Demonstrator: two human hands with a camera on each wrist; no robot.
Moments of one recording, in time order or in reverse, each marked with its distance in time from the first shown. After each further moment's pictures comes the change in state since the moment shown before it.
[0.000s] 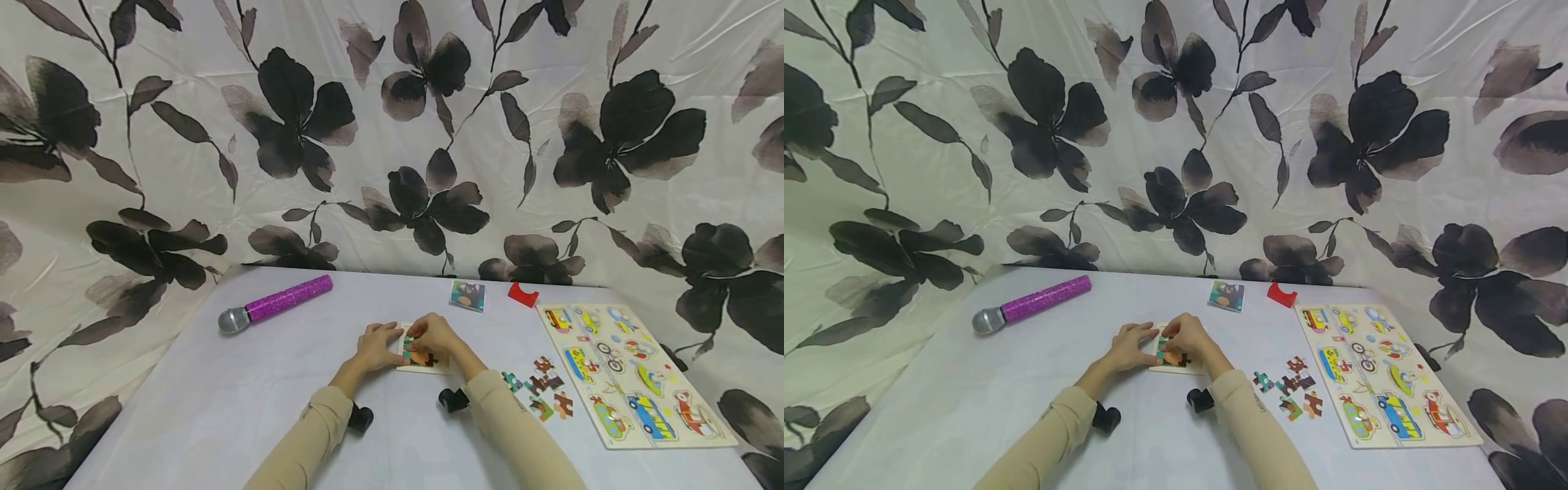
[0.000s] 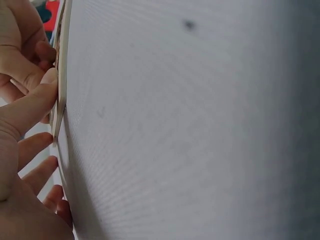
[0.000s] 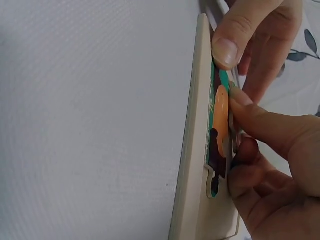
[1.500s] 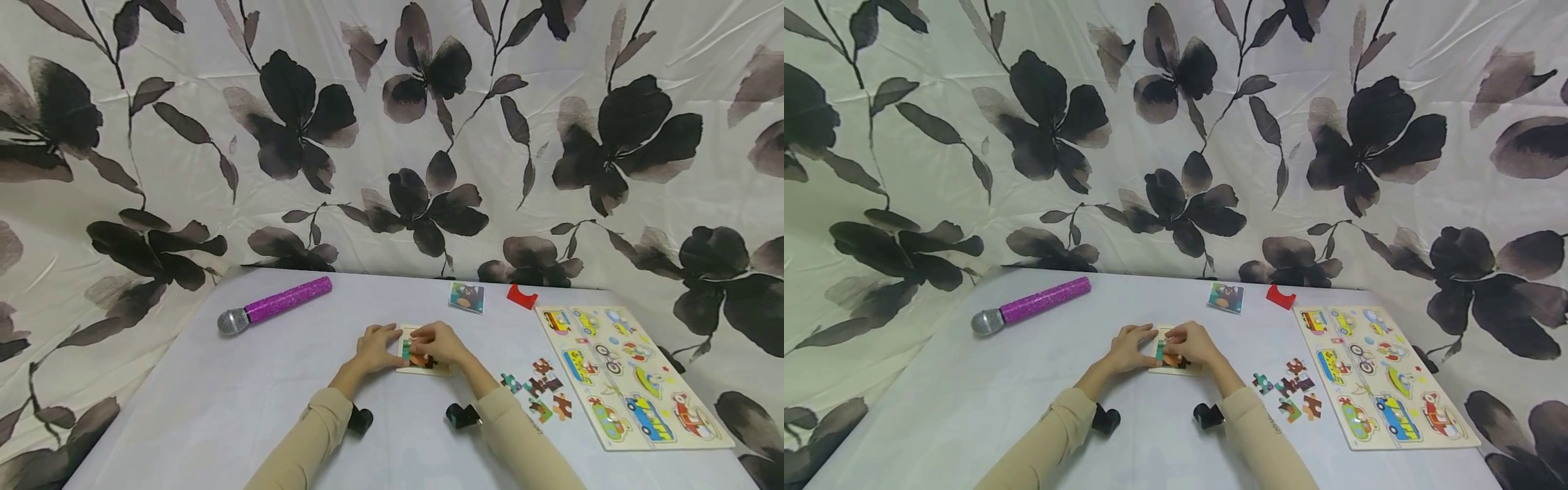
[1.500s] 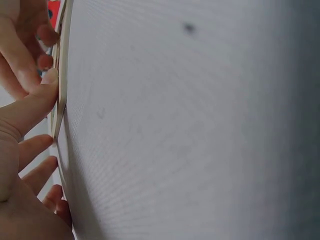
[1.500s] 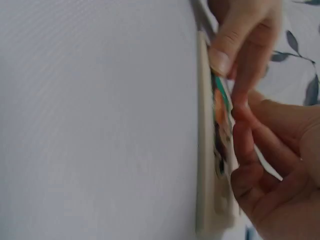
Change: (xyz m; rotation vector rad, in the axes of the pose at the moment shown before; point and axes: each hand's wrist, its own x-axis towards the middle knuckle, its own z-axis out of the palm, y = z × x) left_hand 0.000 -0.002 0.001 0.032 0.007 0.020; right_hand -0.024 0.009 0.000 0.114 0.046 -0.133
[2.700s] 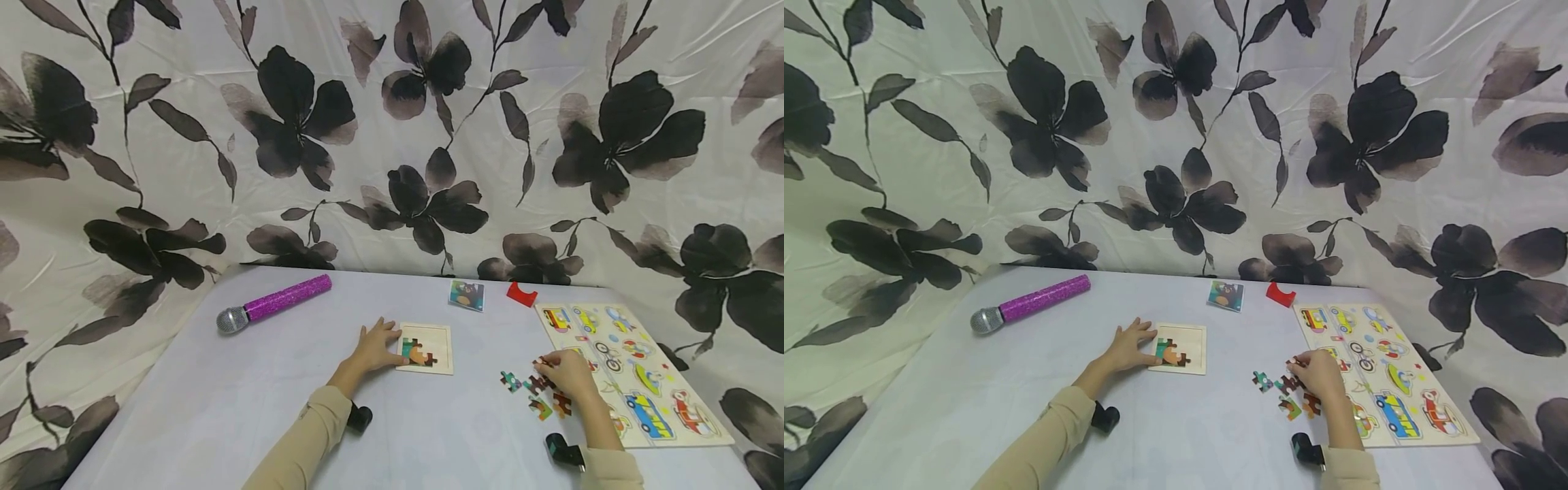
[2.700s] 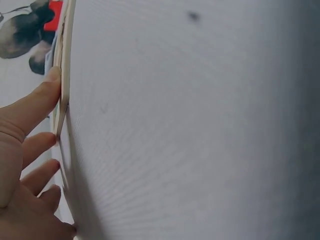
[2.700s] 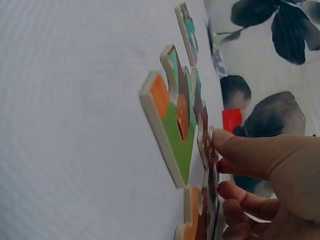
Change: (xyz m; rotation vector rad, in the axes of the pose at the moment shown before) left_hand -0.002 0.003 -0.003 0.026 -0.005 0.036; right_hand -0.151 0.069 -0.118 -0.453 0.305 0.341
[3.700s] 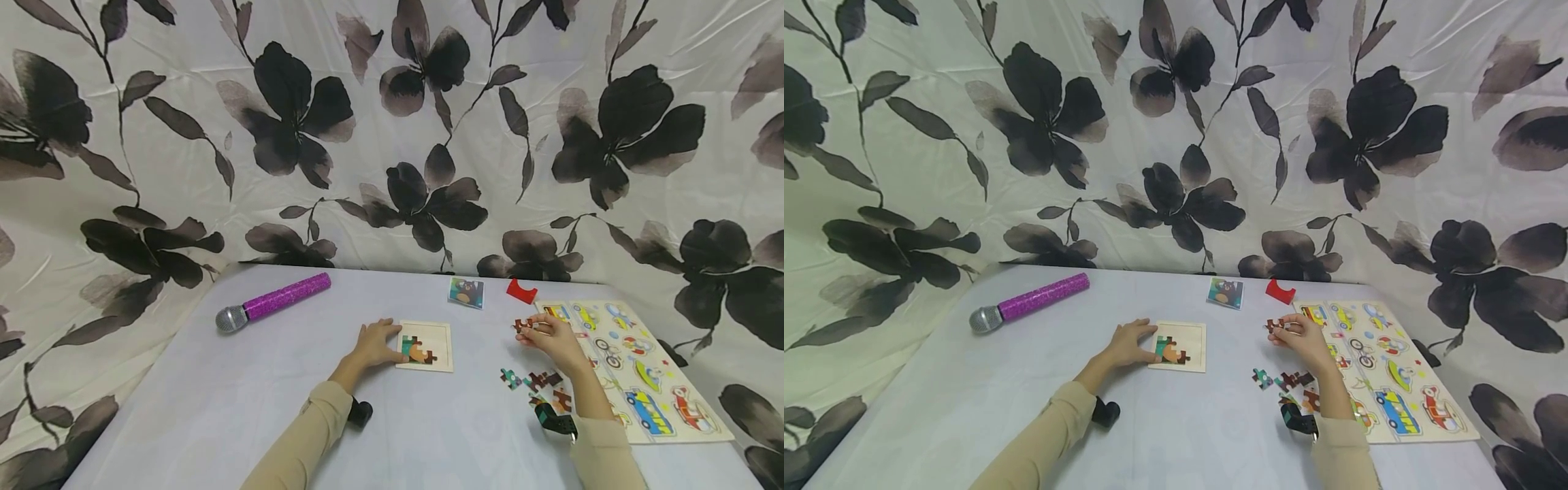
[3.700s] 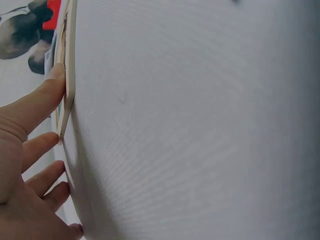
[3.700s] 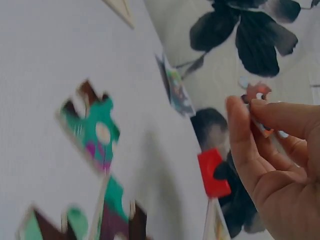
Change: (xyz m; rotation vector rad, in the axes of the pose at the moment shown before) left_hand 0.003 0.000 0.000 0.009 -0.003 -0.016; right_hand 0.033 -0.022 -0.010 0.823 -0.108 0.059
